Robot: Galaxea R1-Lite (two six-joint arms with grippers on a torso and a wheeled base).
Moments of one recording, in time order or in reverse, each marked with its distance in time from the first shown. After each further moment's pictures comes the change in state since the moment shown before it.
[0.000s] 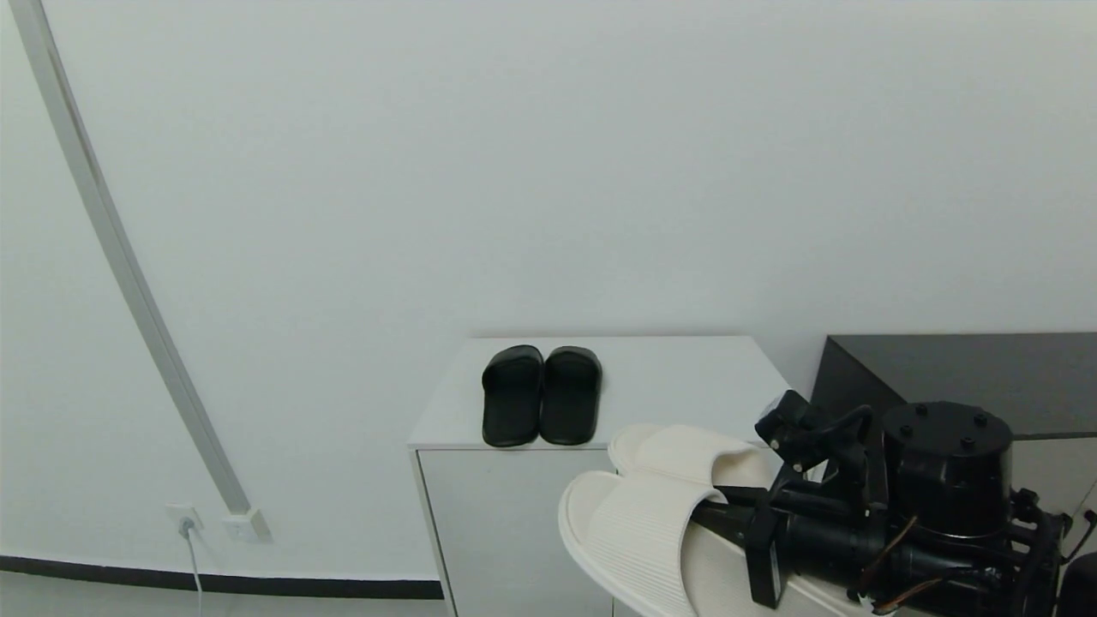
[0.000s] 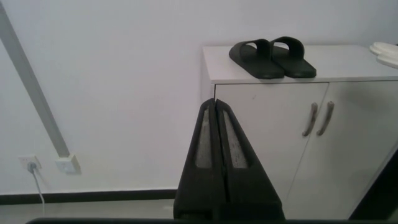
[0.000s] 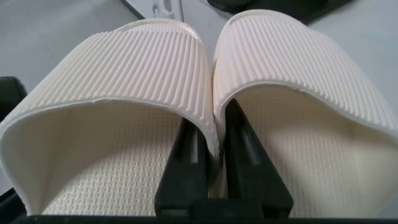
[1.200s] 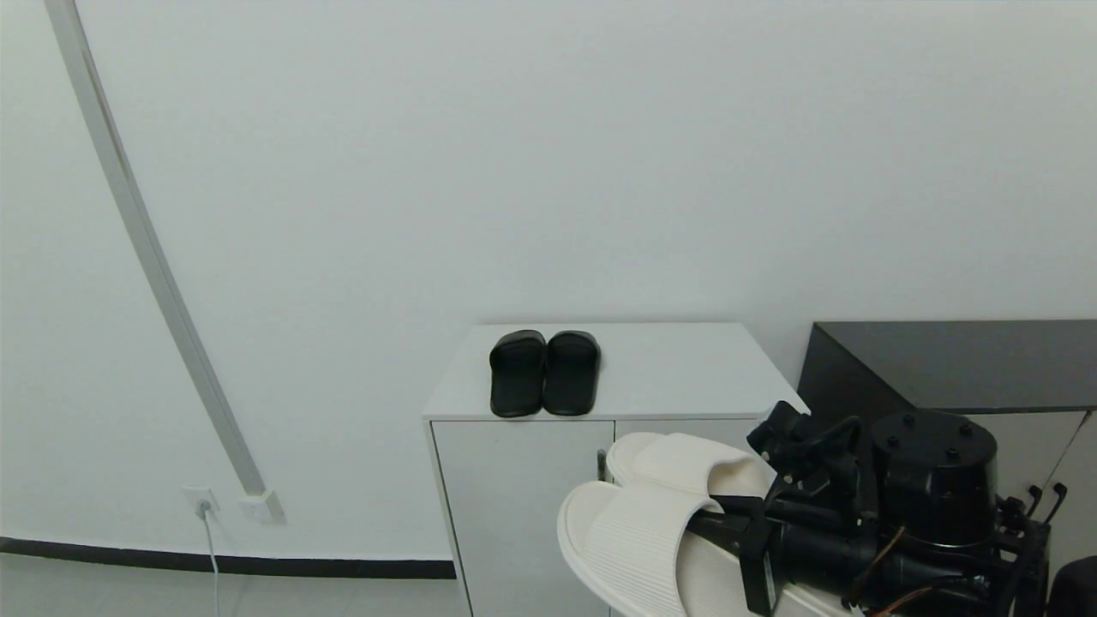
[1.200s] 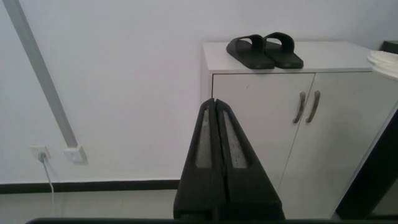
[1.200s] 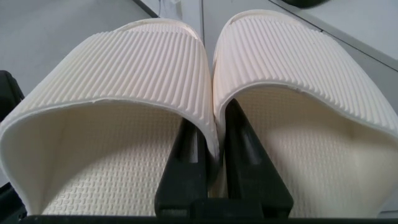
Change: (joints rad) left arm 0.000 0.000 0.000 0.000 0.002 0.001; right arm 0.007 0.029 0.013 -0.019 -0.008 -0.003
